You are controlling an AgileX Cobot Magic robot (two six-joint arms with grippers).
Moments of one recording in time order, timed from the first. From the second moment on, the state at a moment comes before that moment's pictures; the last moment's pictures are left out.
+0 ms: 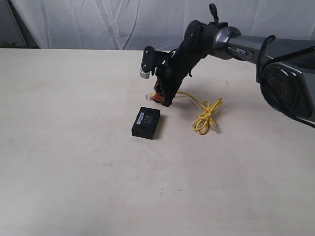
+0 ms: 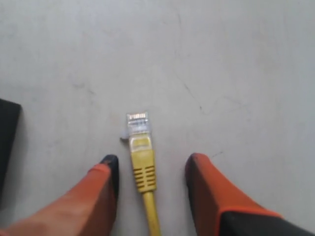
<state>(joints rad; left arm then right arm) -0.02 0.01 0.00 -0.30 0.16 -0.01 0.41 2.53 -2.06 0.46 0.86 -1.36</state>
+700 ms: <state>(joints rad) -0.02 0.01 0.00 -0.29 0.16 -0.01 0.41 2.45 -2.06 0.44 0.96 -1.31</state>
